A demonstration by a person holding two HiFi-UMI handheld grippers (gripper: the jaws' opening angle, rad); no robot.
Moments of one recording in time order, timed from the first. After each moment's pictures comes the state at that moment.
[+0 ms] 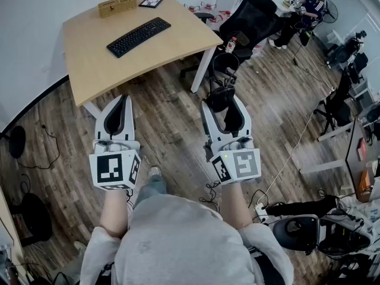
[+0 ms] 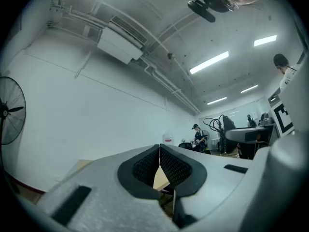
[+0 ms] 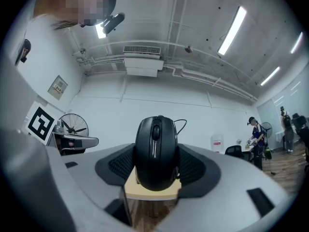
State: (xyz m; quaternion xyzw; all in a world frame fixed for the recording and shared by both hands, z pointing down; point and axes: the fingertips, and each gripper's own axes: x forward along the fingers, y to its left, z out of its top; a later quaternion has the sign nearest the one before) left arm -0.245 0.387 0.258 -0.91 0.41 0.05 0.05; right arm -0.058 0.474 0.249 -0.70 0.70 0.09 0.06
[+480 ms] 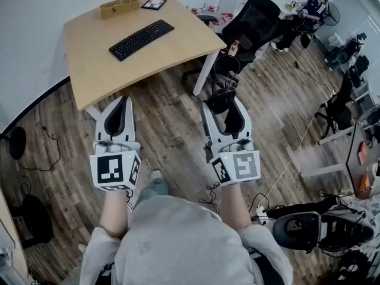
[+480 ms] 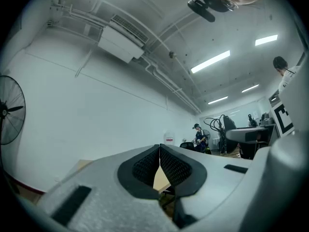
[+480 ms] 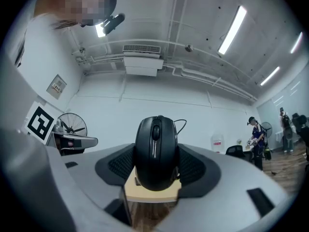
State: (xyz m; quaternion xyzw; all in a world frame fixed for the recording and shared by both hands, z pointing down) left arm -0.249 0.356 0.260 -0.91 0.41 0.04 0.05; right arm -0.060 0.445 0.250 -0.71 0.70 0.09 0.06
